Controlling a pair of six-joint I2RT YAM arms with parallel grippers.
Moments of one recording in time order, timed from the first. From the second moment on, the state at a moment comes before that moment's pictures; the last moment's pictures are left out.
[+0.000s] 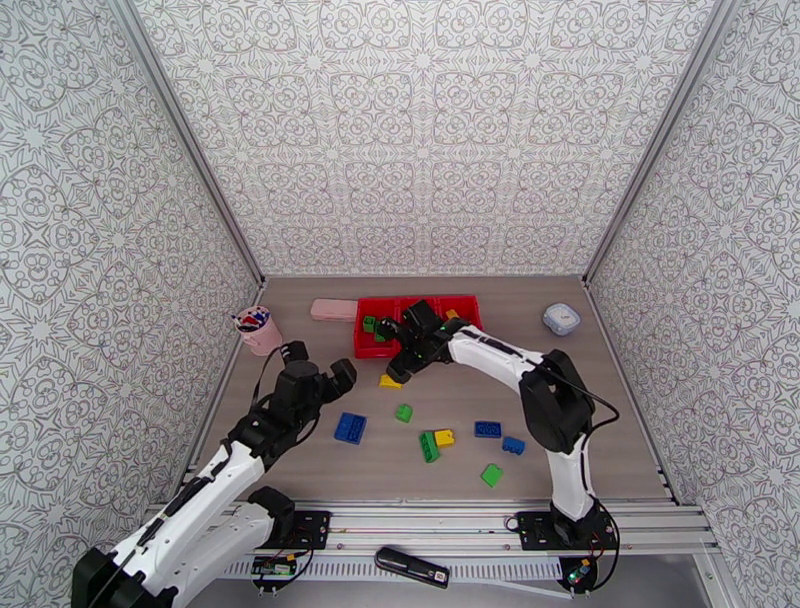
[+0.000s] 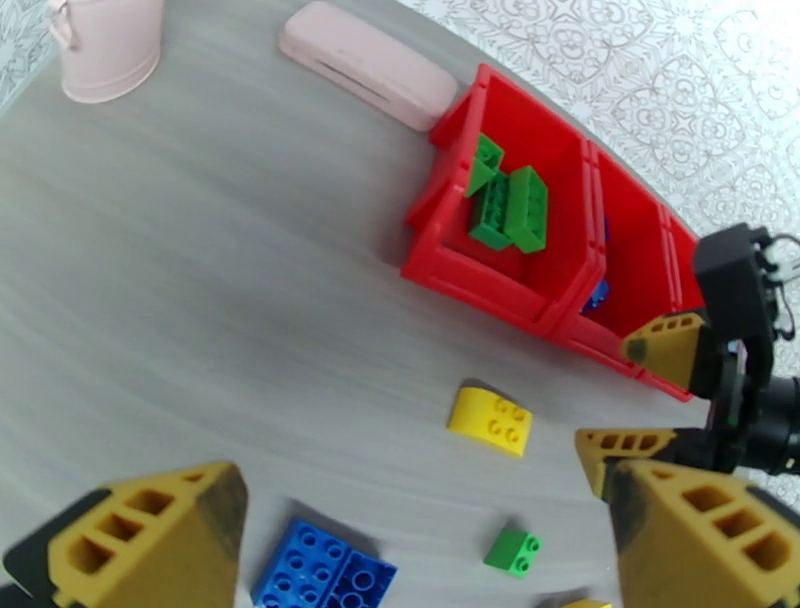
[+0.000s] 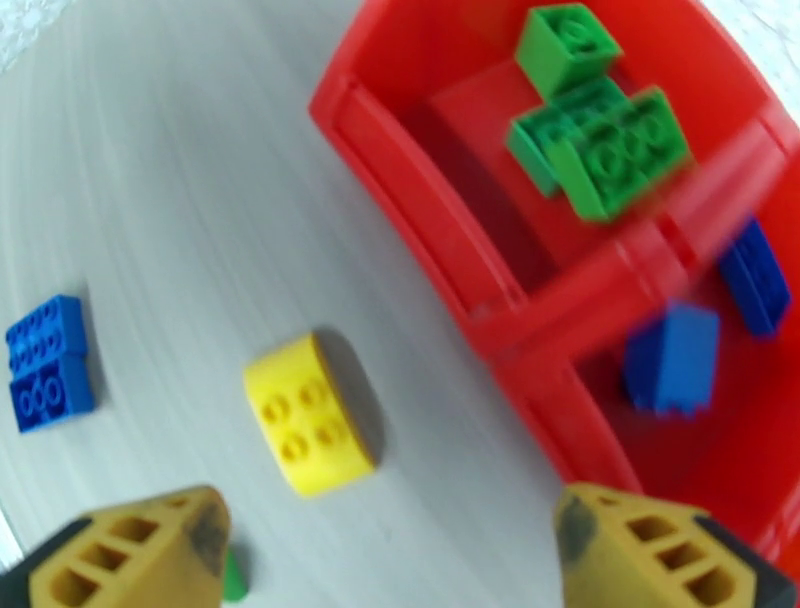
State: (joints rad) left arm -0.44 0.84 0.59 -0.38 -0.23 -0.84; right arm 0.73 2.10 1.69 -0.61 -0.18 -0.24
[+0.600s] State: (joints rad) left arm -0.42 0.77 0.57 -0.44 -0.23 -0.86; right arm 0.80 2.33 1.88 -0.74 -0.17 -0.31
